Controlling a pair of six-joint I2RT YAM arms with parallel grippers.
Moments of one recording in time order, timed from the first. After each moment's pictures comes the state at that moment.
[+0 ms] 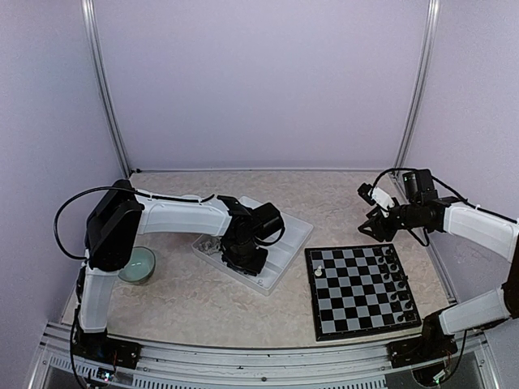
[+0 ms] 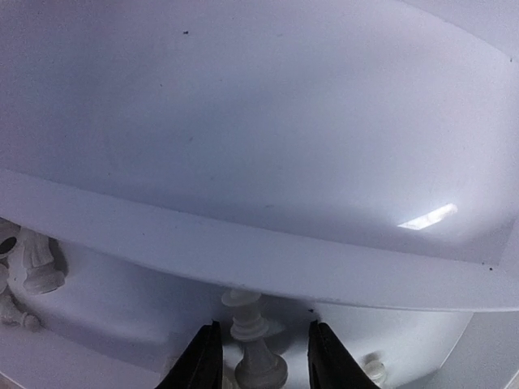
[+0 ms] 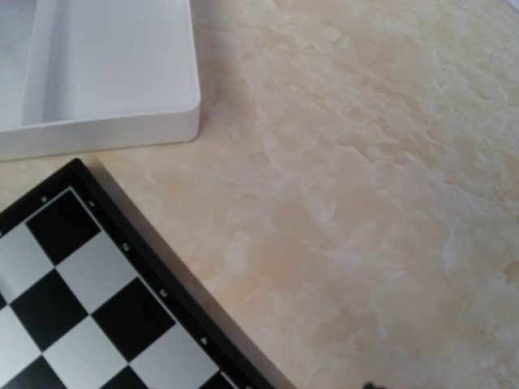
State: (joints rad) left arm -0.98 2.17 1.64 -0.86 -0.15 -0.59; right arm 0.20 1.25 0.80 -0.33 -0.39 -0.58
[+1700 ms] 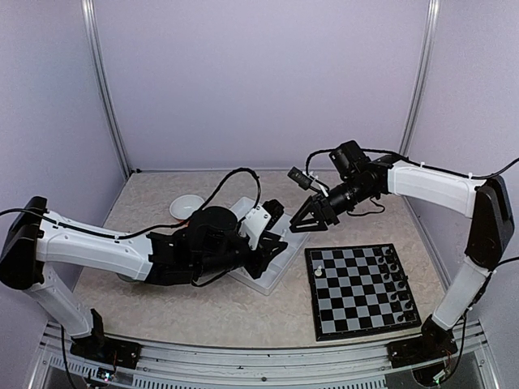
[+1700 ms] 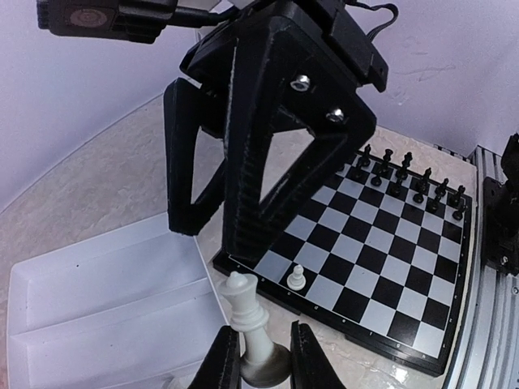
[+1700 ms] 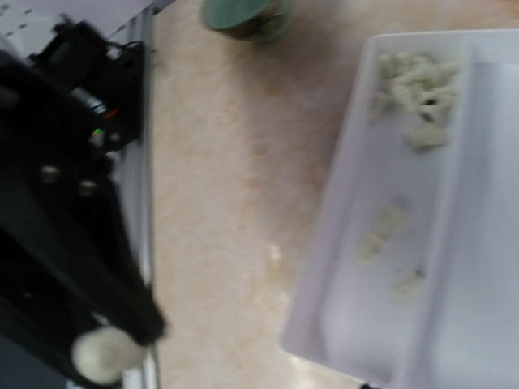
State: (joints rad) left arm -1.18 1.57 0.95 0.29 -0.19 -0.04; right arm 0.57 1.69 1.37 -0.65 -0.93 -0.29
